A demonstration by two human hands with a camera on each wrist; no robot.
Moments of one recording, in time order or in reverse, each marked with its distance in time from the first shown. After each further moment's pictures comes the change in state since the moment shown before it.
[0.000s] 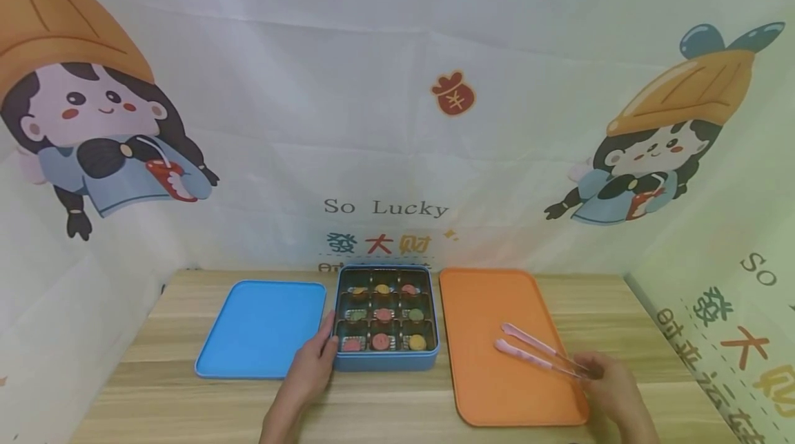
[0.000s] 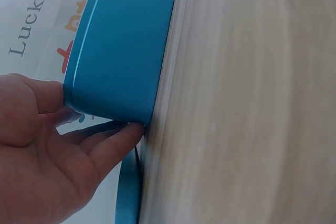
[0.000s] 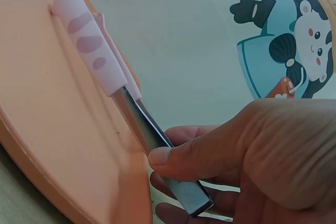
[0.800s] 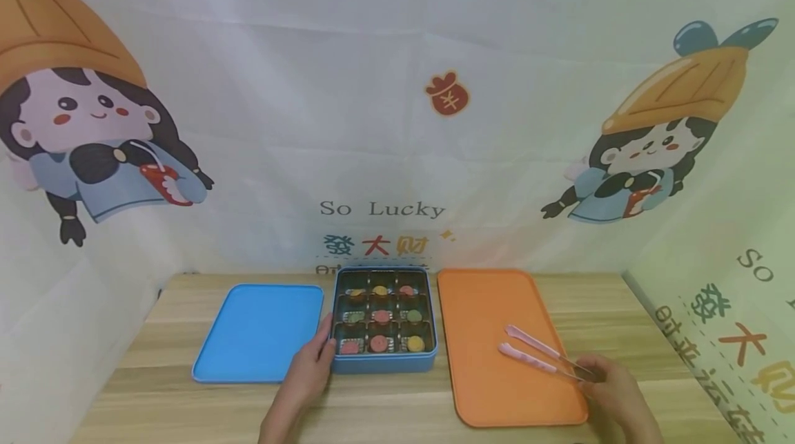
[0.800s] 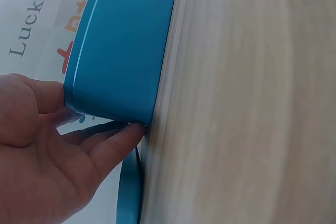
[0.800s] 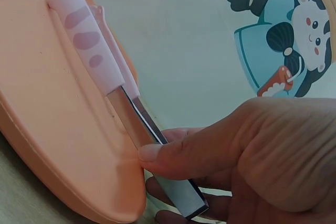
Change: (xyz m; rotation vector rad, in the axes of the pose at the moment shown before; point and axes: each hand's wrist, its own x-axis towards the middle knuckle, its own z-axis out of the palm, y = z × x) left_hand 0.001 -0.002 0.000 0.027 0.004 -0.008; right_hand 0.000 0.012 -0.004 -0.034 -0.044 0.024
